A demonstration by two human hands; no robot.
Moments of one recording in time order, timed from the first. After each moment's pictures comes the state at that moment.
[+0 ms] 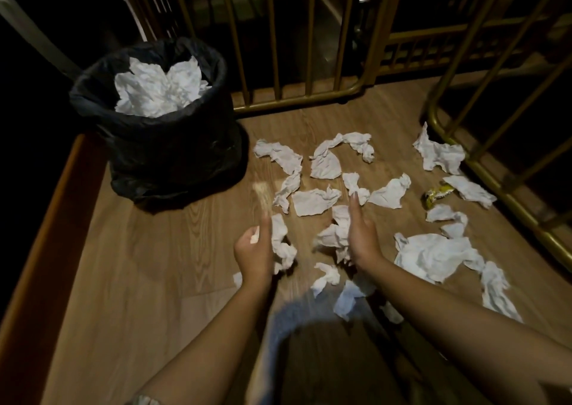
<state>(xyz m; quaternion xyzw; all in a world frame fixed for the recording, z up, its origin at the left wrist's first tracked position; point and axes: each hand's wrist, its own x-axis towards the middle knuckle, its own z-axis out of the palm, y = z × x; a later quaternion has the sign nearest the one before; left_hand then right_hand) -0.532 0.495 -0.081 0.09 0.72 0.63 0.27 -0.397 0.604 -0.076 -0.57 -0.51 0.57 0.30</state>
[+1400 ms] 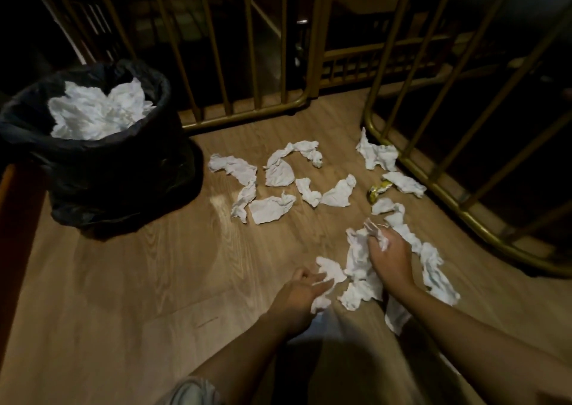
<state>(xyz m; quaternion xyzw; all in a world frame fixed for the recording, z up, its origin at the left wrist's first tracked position) -0.441 0.494 -0.139 0.75 0.60 0.09 0.25 -0.258 0.601 -0.082 -0.61 -0.67 0.27 0.32</state>
